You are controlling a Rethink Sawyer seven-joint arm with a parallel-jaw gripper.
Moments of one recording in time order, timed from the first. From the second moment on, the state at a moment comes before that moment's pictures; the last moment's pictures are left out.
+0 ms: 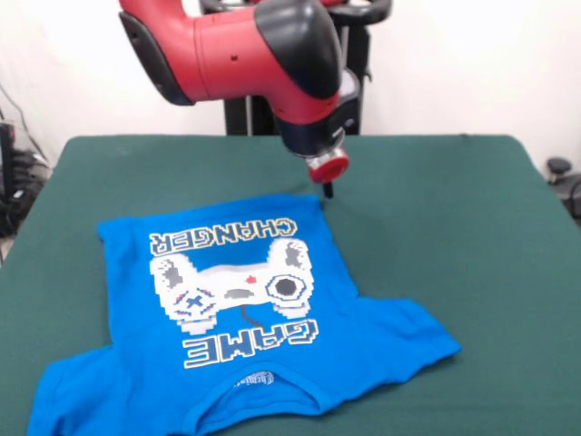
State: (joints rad) arm -0.50 -0.43 0.31 1.77 -0.40 0.77 2.99
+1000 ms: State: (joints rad) arm -0.43 -0.49 0.33 1.78 -0.41 0.81 2.99
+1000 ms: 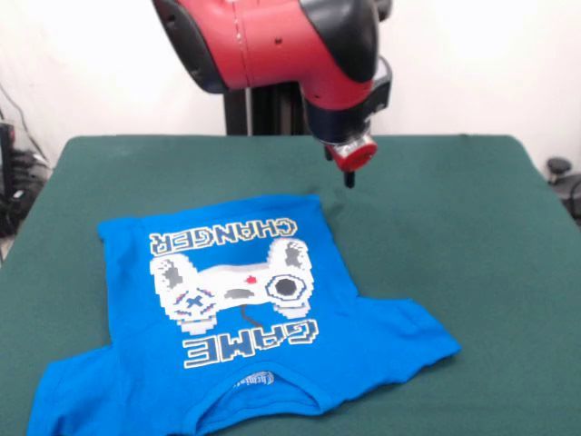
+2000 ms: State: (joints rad) arm -0.32 -0.64 0.31 1.73 -0.50 0.74 2.99
